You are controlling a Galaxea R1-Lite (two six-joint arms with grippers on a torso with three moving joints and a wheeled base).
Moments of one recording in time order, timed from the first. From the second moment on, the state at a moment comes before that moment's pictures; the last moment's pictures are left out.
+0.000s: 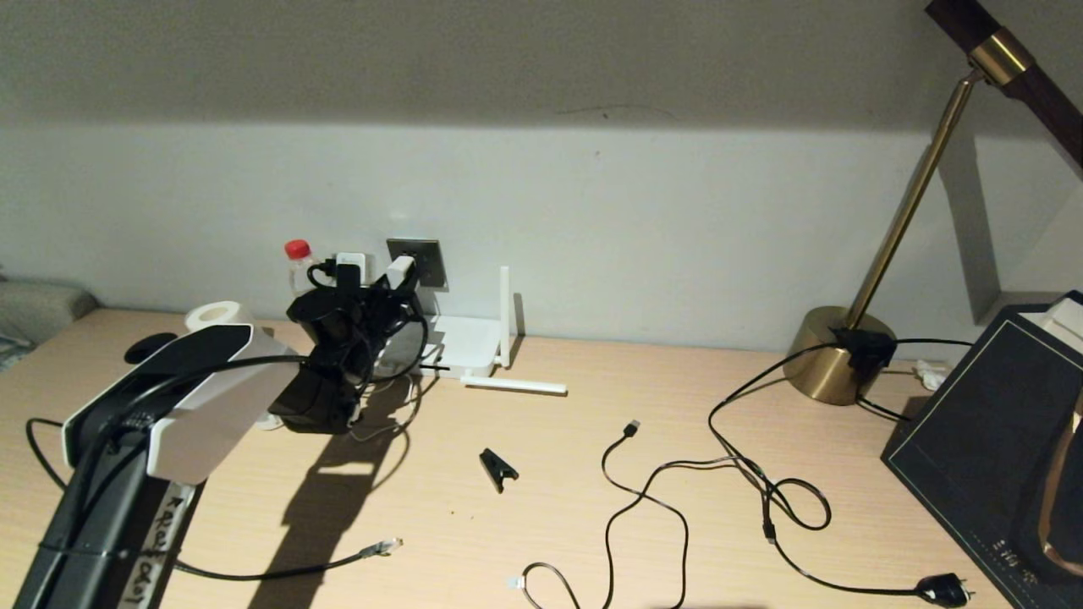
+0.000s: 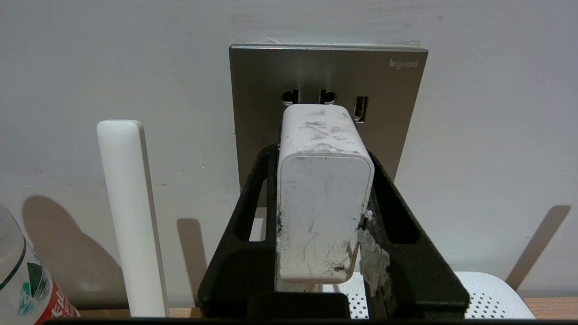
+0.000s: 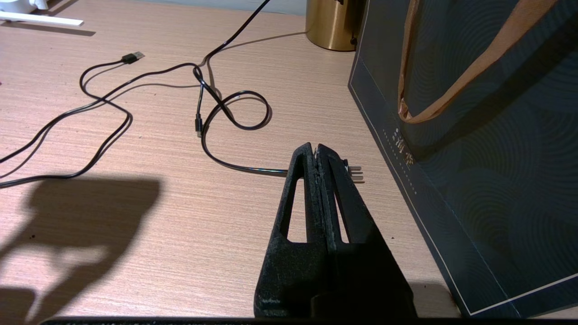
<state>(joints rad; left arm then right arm) -0.11 2.59 -1.60 -1.33 -0.08 0.02 0.00 0.00 -0.04 0.11 0.00 -0.01</state>
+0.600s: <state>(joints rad) -0.11 2.59 -1.61 -1.32 -0.08 0.02 0.00 0.00 -0.04 0.11 0.00 -0.01</state>
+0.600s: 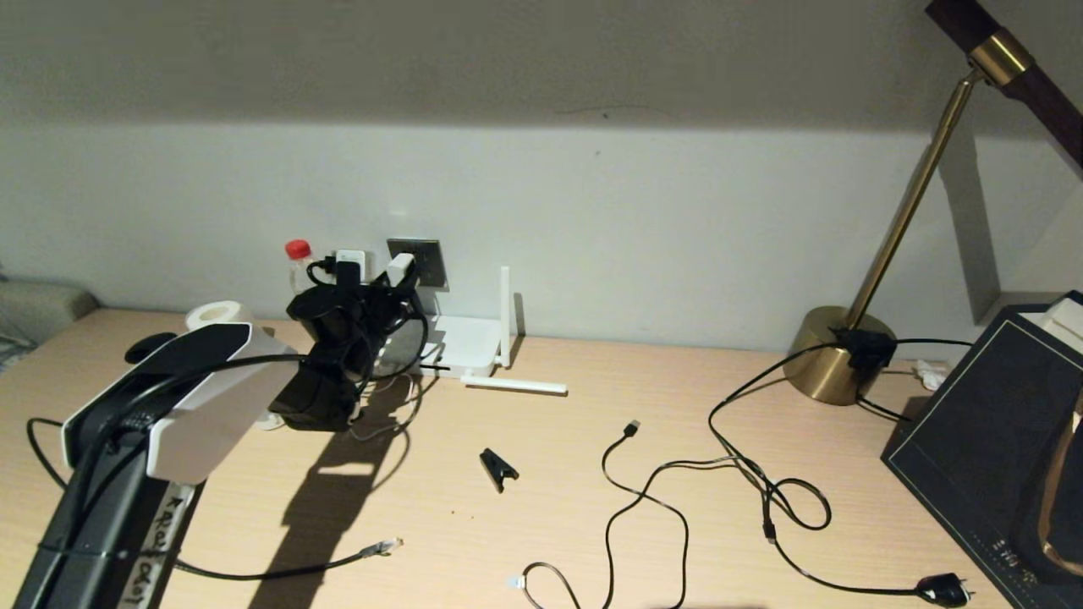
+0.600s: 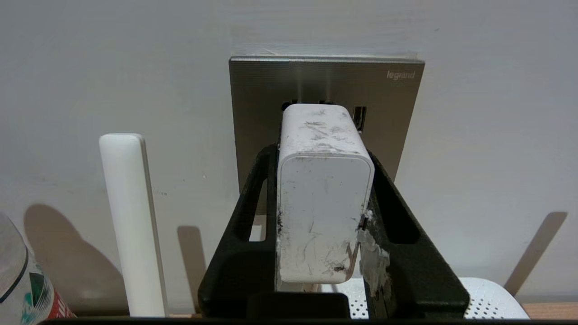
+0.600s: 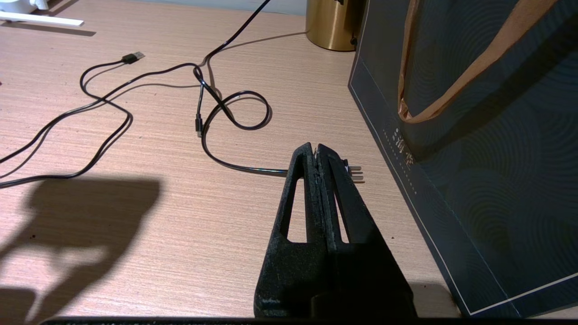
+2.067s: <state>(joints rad) -0.10 2.59 -1.63 -1.30 -0.08 0.02 0.00 0.00 -0.04 0.11 0.00 -0.01</state>
